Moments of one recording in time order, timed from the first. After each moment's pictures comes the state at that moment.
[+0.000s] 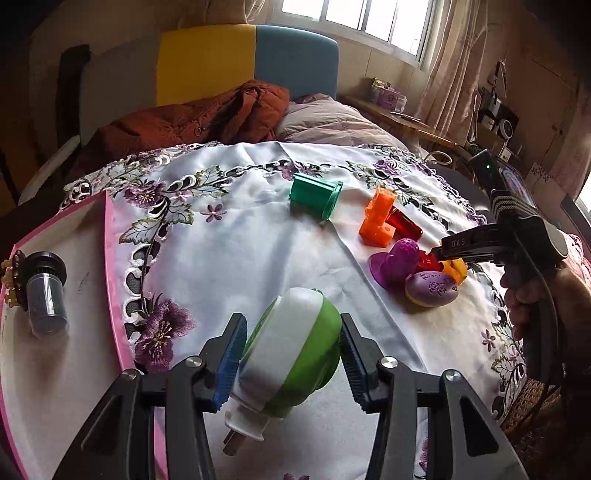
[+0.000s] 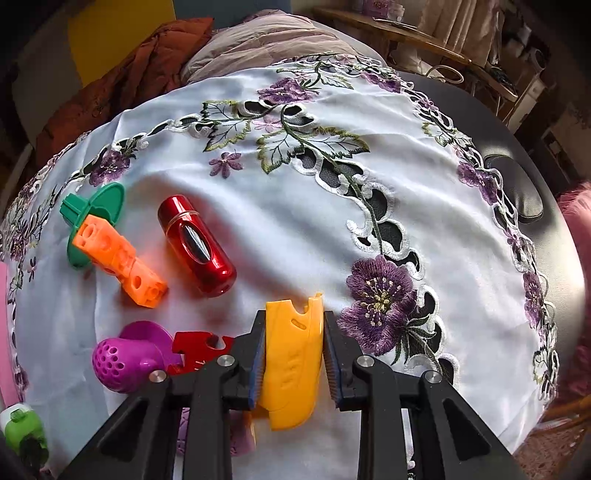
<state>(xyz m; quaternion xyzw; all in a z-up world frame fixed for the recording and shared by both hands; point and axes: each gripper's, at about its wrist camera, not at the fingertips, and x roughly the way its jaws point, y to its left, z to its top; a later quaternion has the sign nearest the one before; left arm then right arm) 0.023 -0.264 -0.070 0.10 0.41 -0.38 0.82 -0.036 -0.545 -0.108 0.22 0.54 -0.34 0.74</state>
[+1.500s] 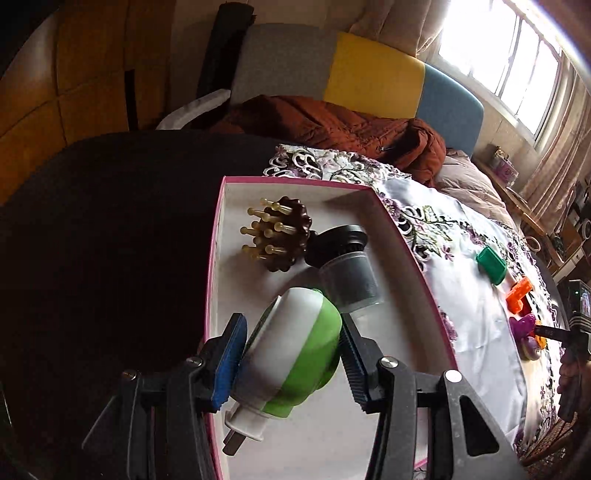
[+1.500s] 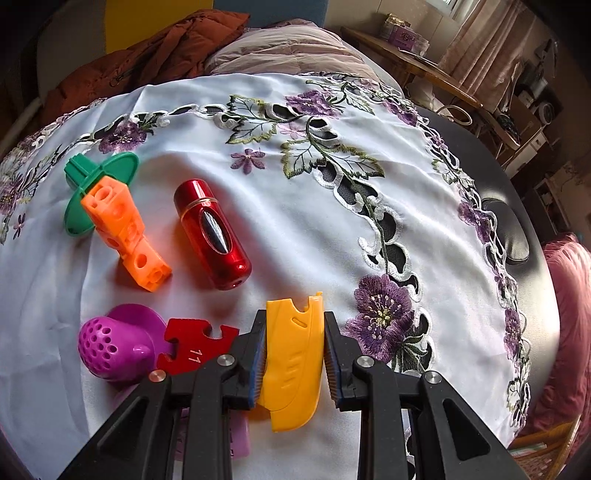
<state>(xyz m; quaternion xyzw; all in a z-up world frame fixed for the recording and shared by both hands) 0.134 -0.052 -0.074 -0.01 0.45 -0.19 0.87 -0.028 -0.523 -0.105 0.12 0.56 -0.33 0.75</state>
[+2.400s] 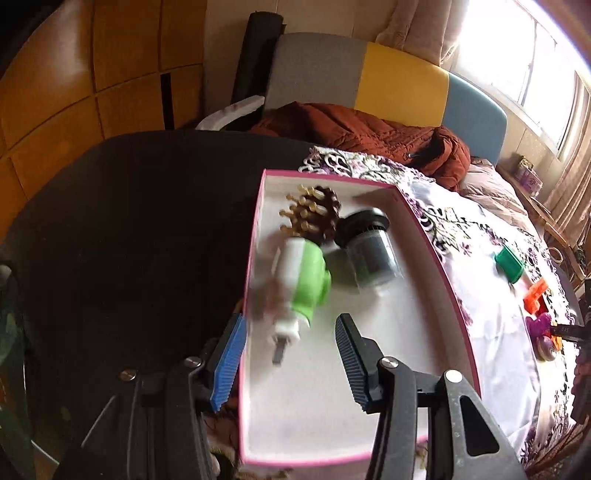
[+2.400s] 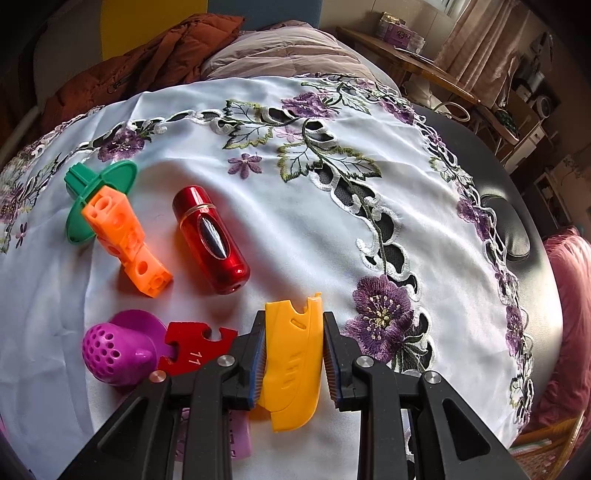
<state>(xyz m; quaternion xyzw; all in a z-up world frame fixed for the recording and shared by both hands) 0.089 -0.035 -0.067 -0.01 0.44 -0.13 0.89 -0.028 -0.526 -0.103 0.14 0.55 -0.33 0.75</state>
